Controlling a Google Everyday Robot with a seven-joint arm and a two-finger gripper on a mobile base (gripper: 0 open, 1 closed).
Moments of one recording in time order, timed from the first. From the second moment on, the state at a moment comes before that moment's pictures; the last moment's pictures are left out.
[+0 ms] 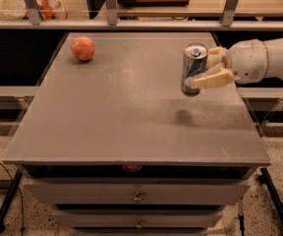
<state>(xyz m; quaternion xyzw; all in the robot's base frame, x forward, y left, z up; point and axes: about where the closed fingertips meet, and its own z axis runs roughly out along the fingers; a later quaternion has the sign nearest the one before) 0.561 -0.144 0.928 -0.57 0.55 0.34 0.51</state>
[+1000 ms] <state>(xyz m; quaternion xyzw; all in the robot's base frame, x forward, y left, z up) 0.555 -0.061 0.944 -0.79 0.50 0.10 0.35</state>
